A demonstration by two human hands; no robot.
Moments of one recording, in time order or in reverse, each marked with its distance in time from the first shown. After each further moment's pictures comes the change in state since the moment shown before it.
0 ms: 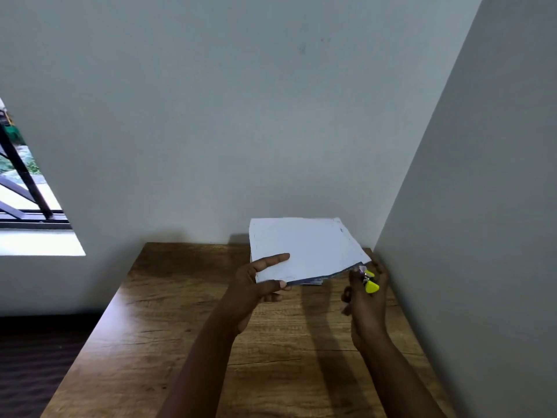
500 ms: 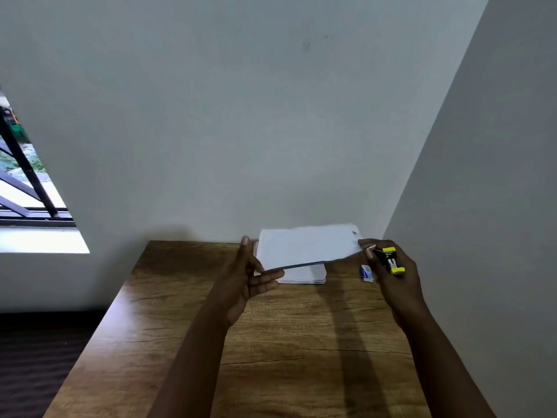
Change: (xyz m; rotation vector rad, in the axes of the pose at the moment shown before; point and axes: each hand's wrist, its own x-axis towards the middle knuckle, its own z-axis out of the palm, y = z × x) left_hand 0.006 0.009 -0.020 -0.259 0.158 -0.083; right_hand 0.026 -0.052 -0.029 -0.271 -0.294 -0.344
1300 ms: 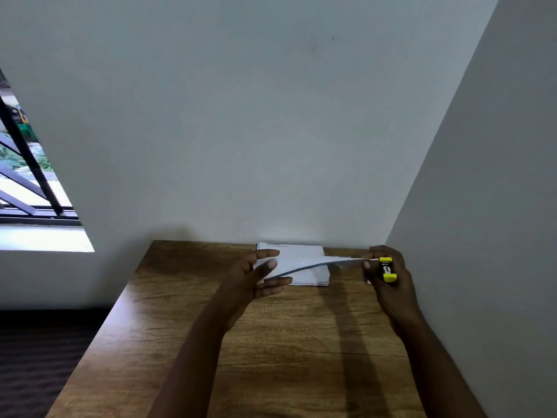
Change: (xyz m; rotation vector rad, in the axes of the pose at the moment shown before) left_hand -0.009 0.003 -0.001 0.139 -0.170 0.034; right_hand 0.001 0.027 0.006 -0.005 -0.007 -0.012
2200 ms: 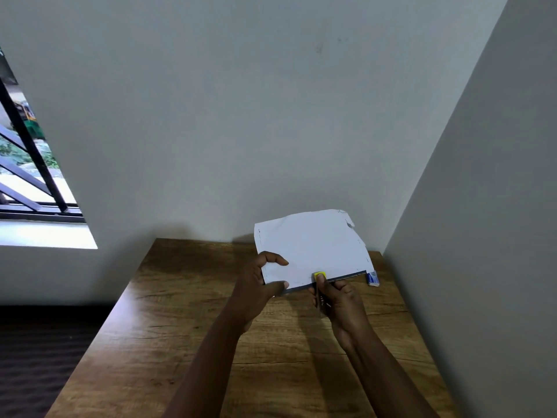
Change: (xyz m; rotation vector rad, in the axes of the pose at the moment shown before) left_hand 0.002 -0.017 0.012 0.363 0.152 0.193; right_hand -0.030 0.010 0.079 0.488 -0.100 0.570
